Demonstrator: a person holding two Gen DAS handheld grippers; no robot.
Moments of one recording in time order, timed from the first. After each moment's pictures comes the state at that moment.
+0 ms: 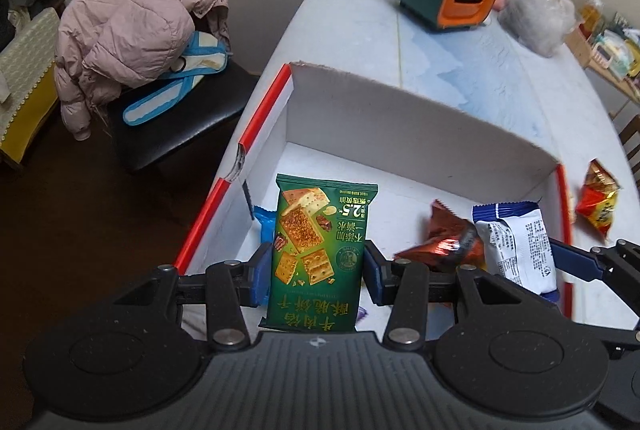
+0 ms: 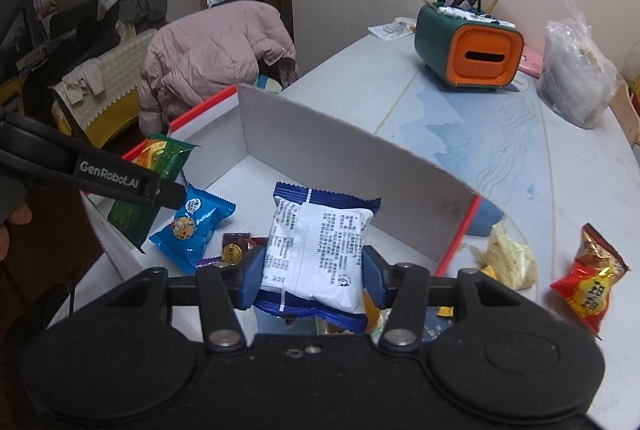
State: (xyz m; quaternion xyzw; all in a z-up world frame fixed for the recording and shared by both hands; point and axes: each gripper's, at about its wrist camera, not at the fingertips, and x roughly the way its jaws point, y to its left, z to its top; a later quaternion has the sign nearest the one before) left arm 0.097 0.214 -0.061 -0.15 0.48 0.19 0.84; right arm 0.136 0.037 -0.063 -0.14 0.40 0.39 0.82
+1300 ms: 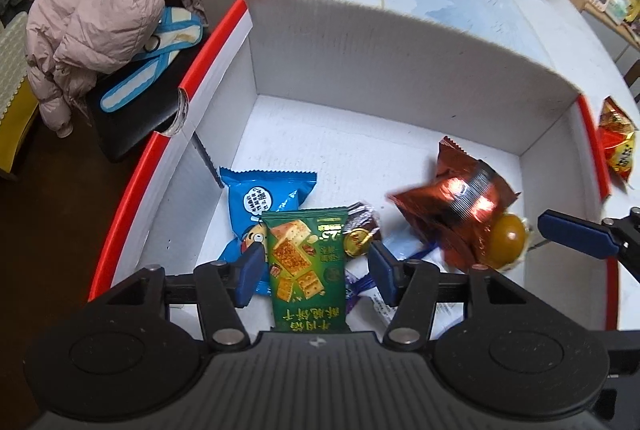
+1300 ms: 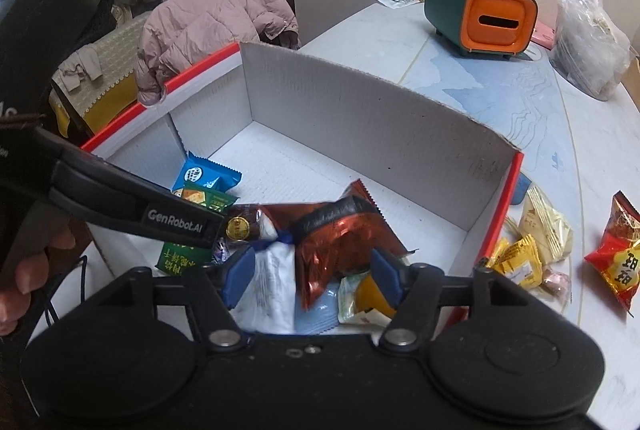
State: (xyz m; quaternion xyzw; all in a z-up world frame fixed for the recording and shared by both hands) left arm 0.107 0.196 -0.102 -0.12 0.53 0.15 0.83; right arm 0.132 0.048 -0.090 -0.13 0.43 0.38 0.80
